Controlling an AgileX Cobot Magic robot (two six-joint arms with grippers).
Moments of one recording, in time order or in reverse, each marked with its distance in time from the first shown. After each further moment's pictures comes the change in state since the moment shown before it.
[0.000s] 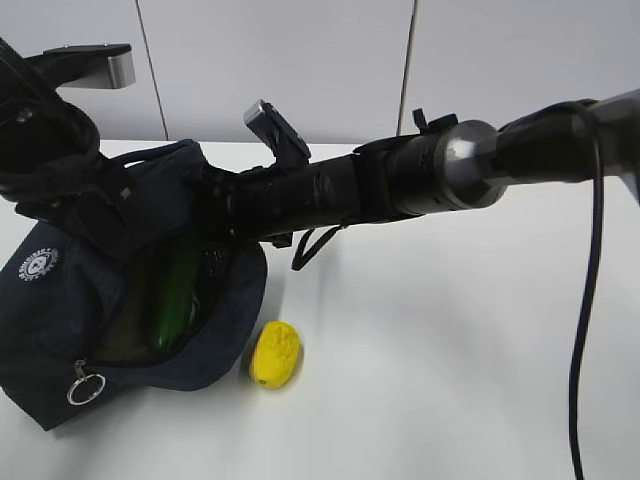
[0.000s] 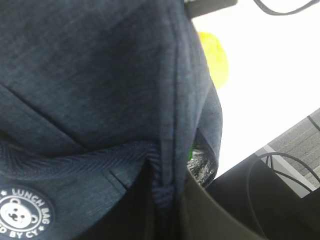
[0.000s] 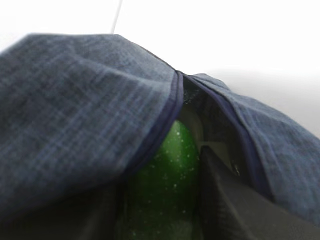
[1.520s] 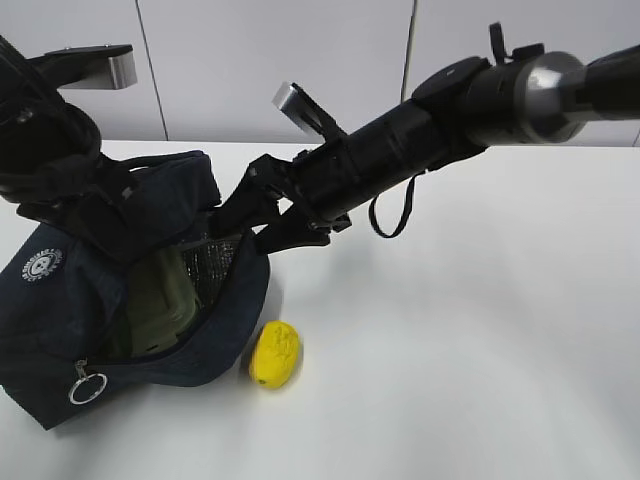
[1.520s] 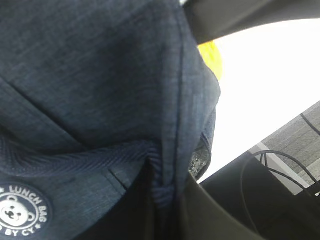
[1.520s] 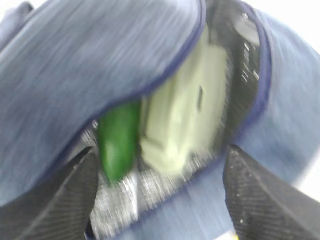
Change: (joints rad) left arm 0.000 0.000 0.000 -0.016 0.008 0.000; right arm -0.145 -0.106 -0.045 -0.636 0.371 0.324
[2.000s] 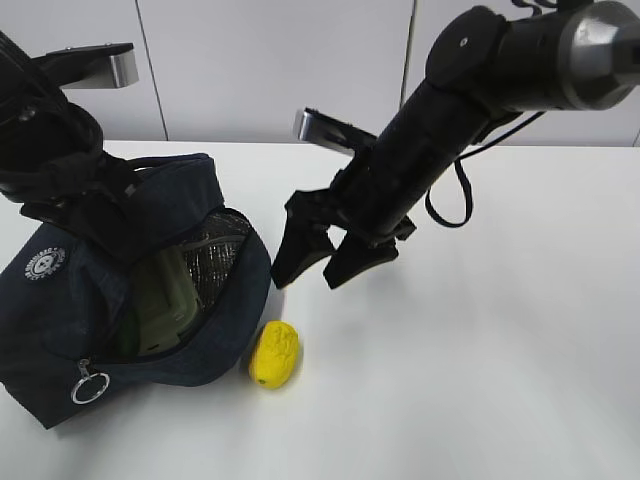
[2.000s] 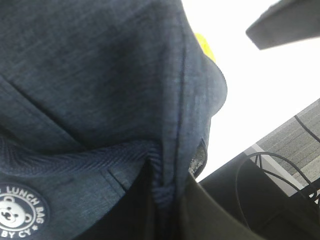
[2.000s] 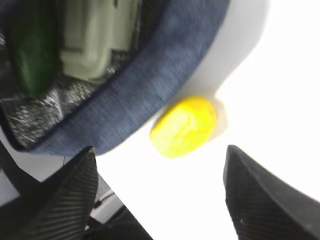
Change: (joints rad) left arm 0.000 0.000 0.000 -0.018 0.000 0.001; right arm 0.016 -0.105 0.044 -0.449 0.068 0.316
